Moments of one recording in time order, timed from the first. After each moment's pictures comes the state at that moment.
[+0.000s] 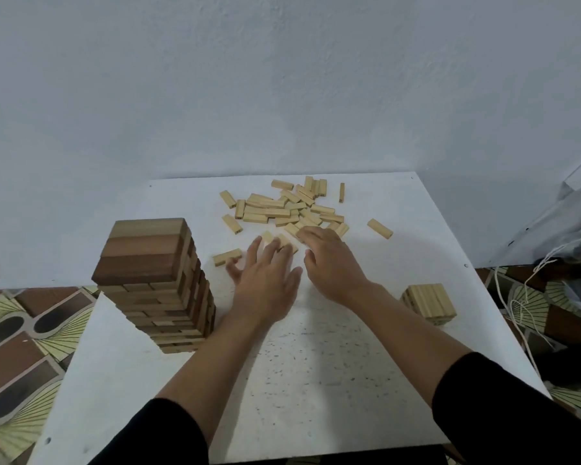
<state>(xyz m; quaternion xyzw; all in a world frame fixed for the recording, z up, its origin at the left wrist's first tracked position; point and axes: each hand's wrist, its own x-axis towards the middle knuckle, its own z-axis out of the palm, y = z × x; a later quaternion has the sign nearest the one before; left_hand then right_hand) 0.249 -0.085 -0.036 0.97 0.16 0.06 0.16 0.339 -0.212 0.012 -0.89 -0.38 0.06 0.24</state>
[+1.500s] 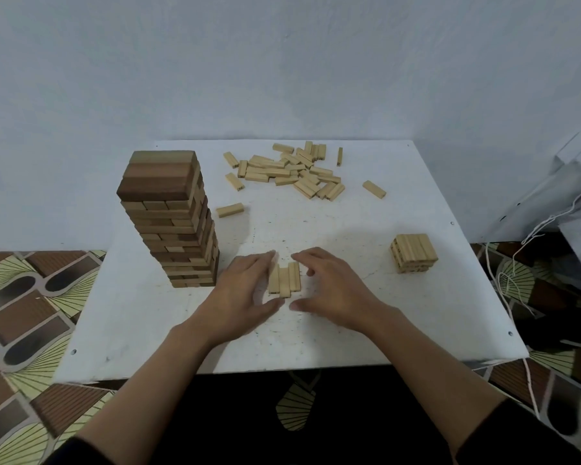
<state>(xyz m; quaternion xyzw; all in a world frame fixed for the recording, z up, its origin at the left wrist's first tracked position) 0.122 -0.101 -0.021 0.95 0.05 0.07 0.29 0.242 -0.281 0.002 -0.85 -0.41 0.17 0.28</state>
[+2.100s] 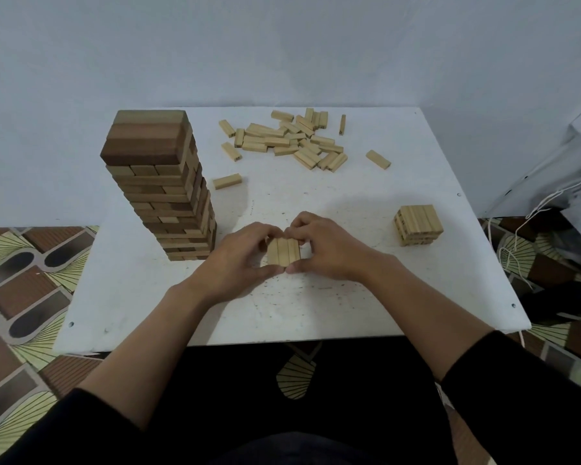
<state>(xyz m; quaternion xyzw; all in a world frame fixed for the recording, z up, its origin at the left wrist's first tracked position) 0.135 -0.096 -0.011 0.93 0.03 0.05 0.37 0.262 -0.264 0.008 -0.81 -0.47 0.22 0.26</state>
